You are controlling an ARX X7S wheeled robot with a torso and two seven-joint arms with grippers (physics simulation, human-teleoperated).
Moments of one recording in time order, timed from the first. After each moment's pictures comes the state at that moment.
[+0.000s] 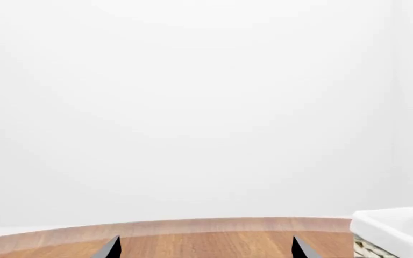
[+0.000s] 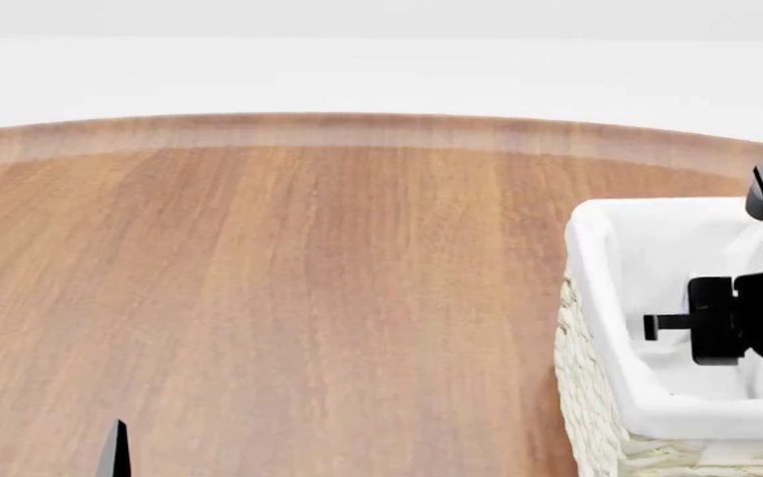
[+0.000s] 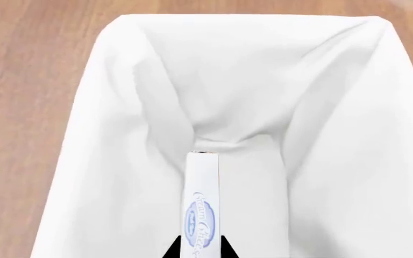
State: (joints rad) left arm 0.15 -0.45 0.37 0.63 -0.23 0.02 -0.43; right arm 1.46 0.57 -1.12 1.08 0.98 0.89 -0.28
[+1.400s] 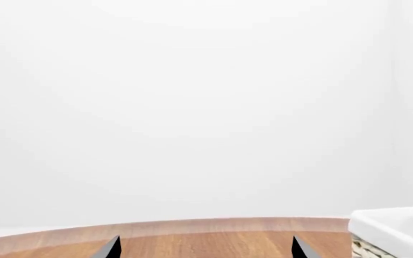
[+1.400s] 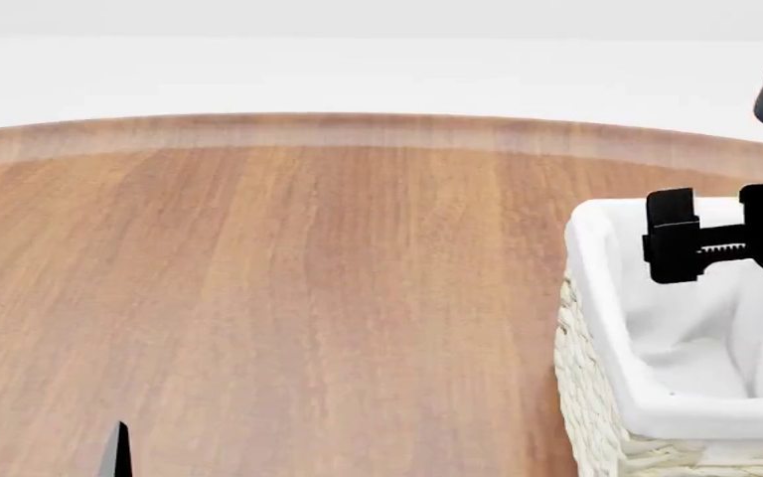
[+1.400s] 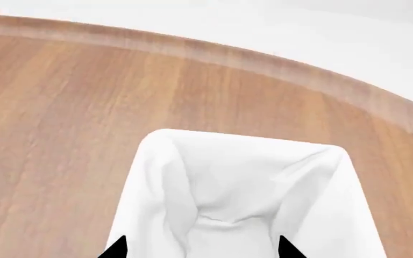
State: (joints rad) left arm 0.14 -0.46 0.39 0.64 -0.23 0.02 -0.44; right arm 1.50 0.66 -1.04 0.83 0.99 0.84 -0.17
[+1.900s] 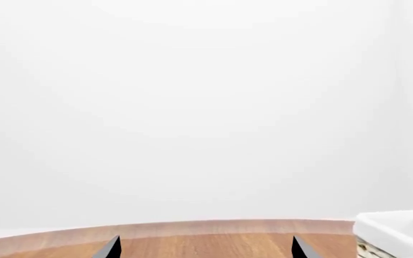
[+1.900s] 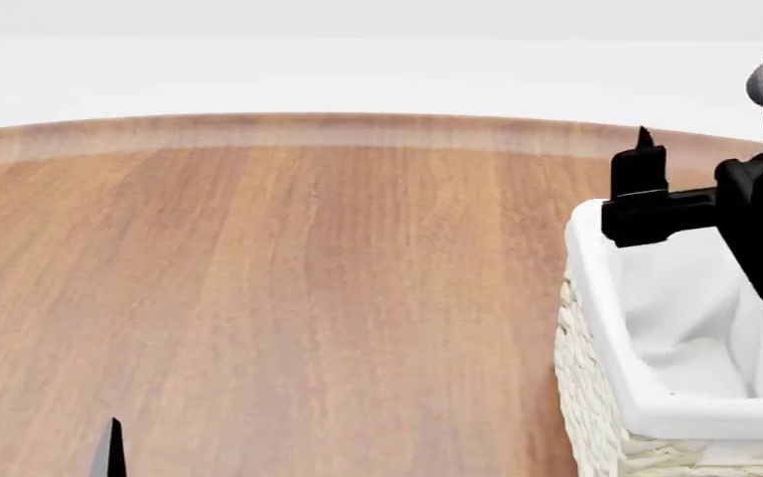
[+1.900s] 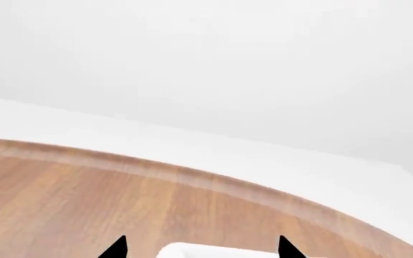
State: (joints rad) left arm 0.14 -0.47 0.39 0.64 -0.24 0.02 -0.46; right arm 1.18 0.88 -0.82 0.16 1.09 0.49 0.28
